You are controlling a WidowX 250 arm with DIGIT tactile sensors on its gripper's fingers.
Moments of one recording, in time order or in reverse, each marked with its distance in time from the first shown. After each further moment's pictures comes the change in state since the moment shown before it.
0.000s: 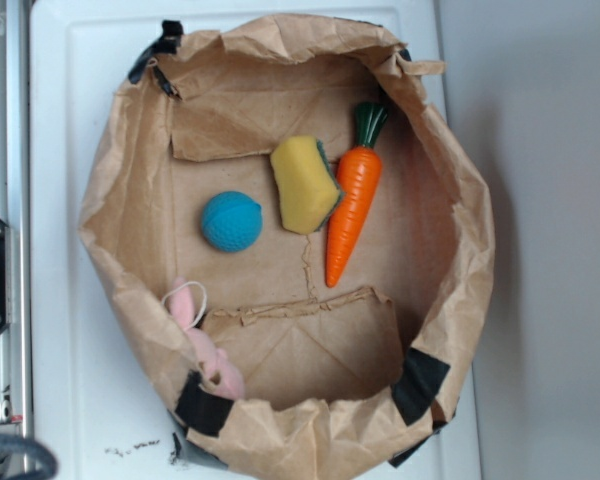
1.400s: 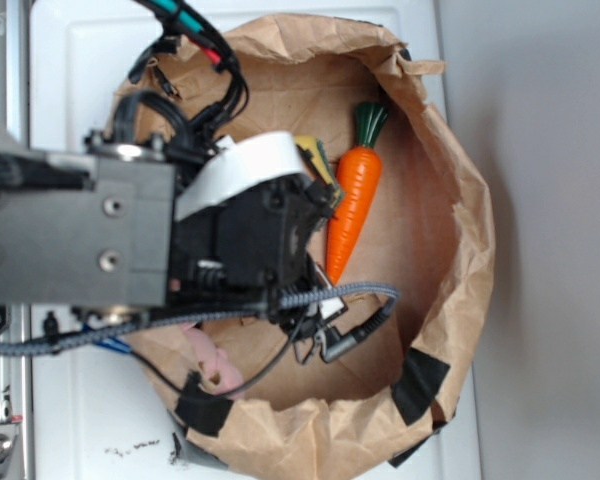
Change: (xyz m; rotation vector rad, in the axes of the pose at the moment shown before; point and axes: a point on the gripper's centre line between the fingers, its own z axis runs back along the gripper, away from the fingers) arm 0.103 0.022 -0.117 0.082 -0.217 0.462
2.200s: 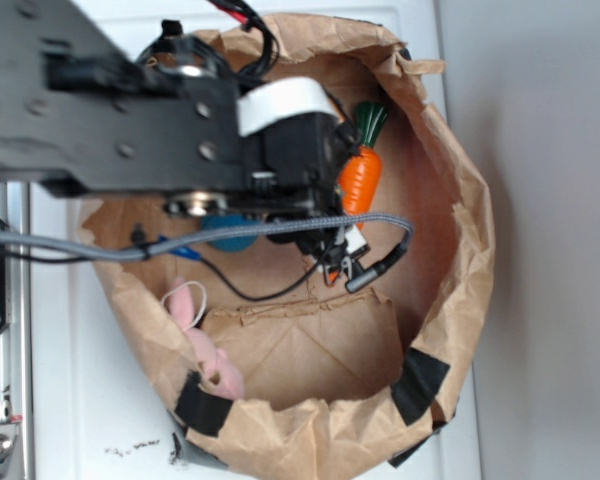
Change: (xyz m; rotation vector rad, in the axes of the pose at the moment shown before) arm 0.025 0.027 -0.057 0.034 -0.043 -0.020
